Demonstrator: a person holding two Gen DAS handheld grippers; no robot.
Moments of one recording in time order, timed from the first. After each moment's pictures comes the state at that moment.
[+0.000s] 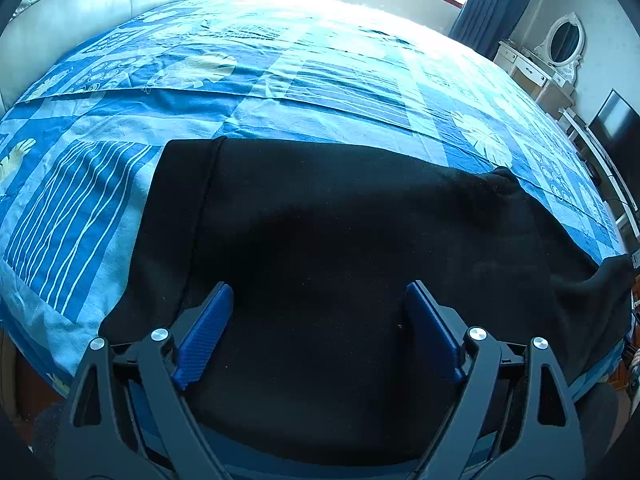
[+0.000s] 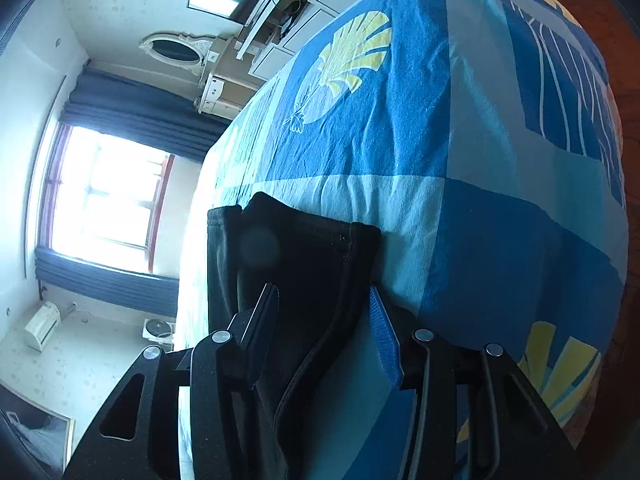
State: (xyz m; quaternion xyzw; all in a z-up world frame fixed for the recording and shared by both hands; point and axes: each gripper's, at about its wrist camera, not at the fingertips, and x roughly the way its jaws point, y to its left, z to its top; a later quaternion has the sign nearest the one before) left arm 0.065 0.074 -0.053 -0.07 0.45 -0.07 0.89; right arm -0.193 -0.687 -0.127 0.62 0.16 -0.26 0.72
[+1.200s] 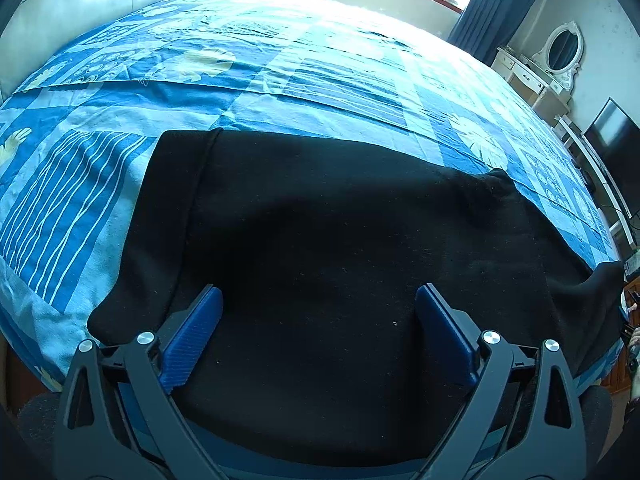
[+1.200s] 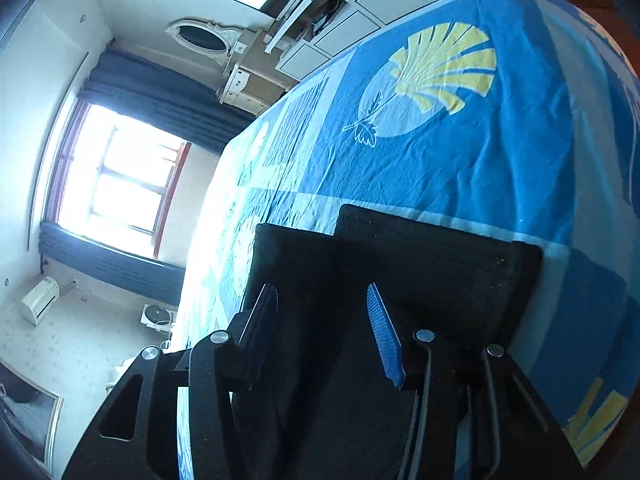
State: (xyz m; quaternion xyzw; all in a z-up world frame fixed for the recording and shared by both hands) left arm 0.062 0.076 -0.055 -0.09 0.45 -0.08 0.88; right arm -0.115 -0.693 -0.113 0.58 0.19 -0.25 0.75
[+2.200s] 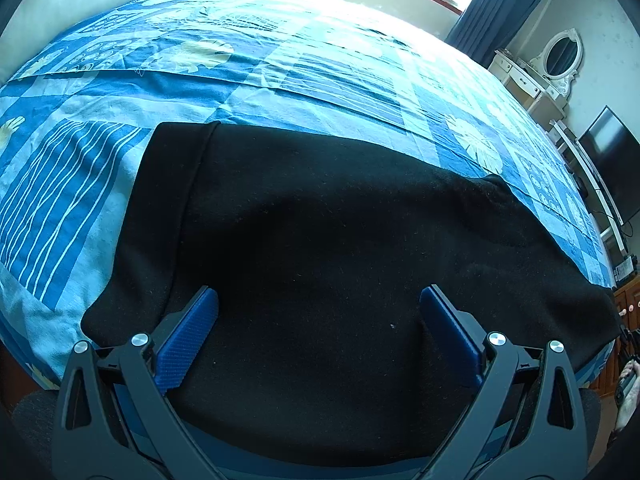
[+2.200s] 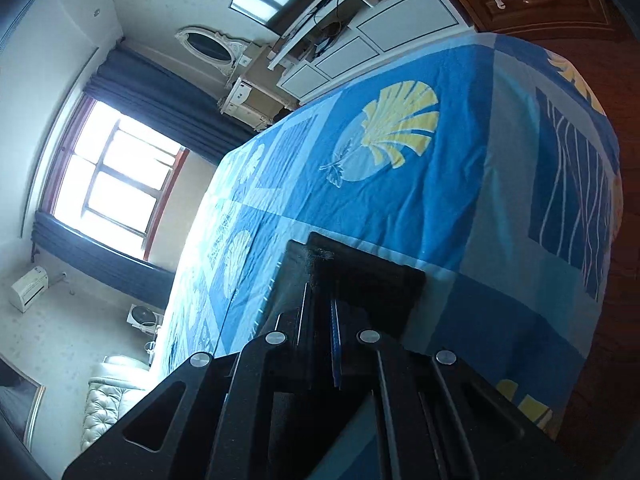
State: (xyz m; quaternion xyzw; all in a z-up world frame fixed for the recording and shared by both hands) left arm 0.064 0.080 -0.057 -0.11 0.46 -0.09 0.88; right arm -0.208 -0.679 -0.105 0.56 0.18 -0.28 0.76
